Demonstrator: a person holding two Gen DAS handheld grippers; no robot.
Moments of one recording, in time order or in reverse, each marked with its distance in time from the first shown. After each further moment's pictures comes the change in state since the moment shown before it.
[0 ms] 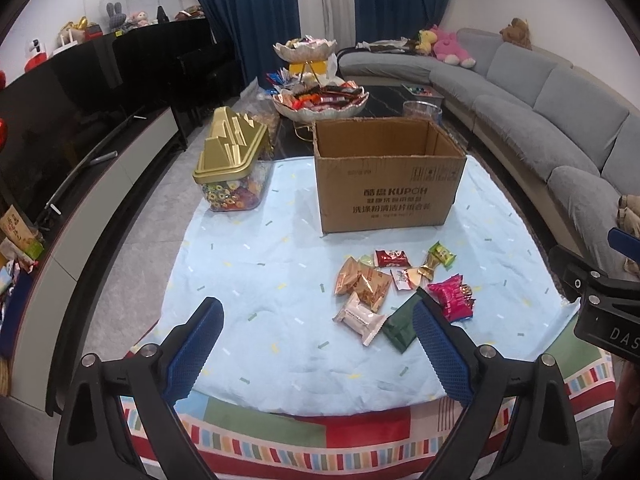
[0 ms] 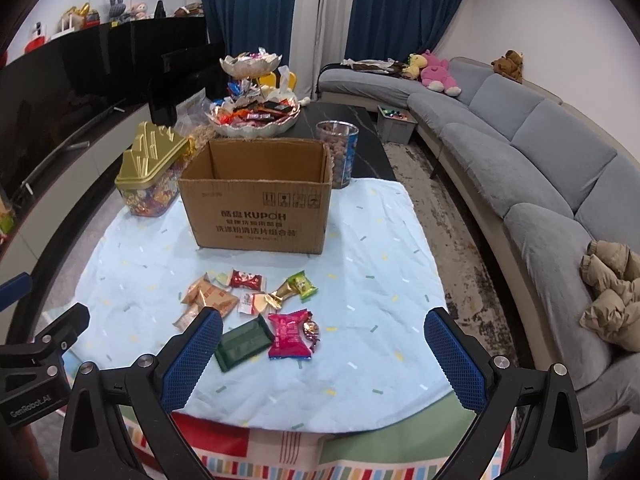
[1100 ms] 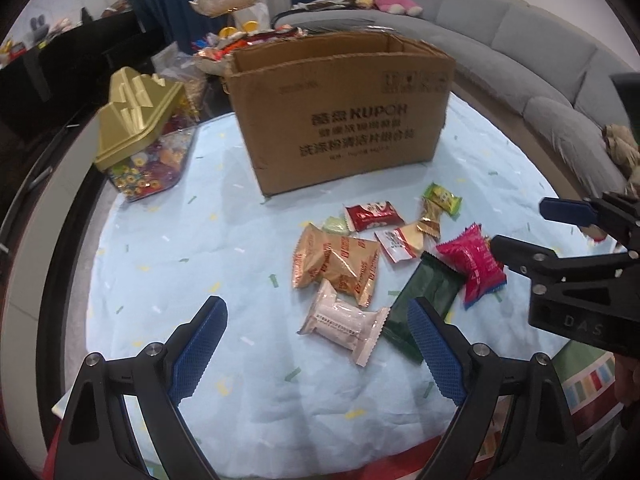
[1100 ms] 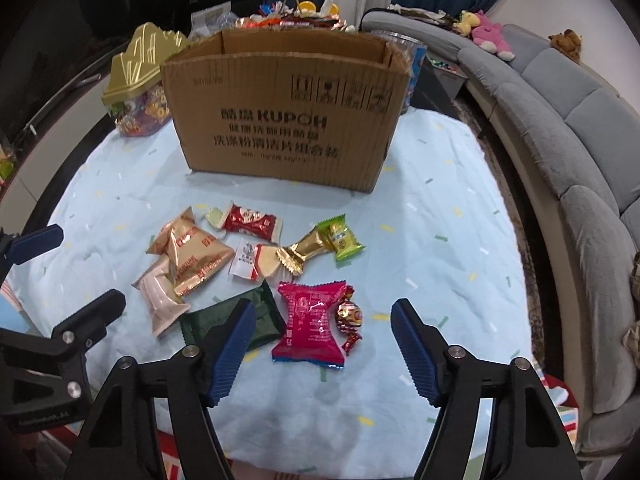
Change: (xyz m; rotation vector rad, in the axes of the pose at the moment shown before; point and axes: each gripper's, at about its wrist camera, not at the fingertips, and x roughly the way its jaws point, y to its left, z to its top) left arm 0.135 -0.030 -0.015 0.192 0.120 -0.145; right arm 0.151 0.031 -0.028 -0.102 0.214 0.098
